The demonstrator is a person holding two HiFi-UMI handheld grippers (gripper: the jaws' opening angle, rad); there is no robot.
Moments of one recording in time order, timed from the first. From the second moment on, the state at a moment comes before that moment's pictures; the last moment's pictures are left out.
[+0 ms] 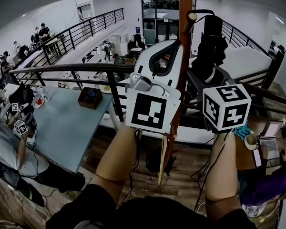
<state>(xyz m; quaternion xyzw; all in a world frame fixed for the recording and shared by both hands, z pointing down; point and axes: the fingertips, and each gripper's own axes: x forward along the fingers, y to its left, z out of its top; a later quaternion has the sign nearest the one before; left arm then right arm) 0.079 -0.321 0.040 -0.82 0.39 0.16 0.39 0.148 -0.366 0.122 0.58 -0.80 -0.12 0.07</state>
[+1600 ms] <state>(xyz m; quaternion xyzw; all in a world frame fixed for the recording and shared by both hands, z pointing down) 0.082 -0.334 0.086 -0.84 0.39 0.11 0.37 0.172 -0.364 0.219 0.60 -0.78 -0.06 0.18</state>
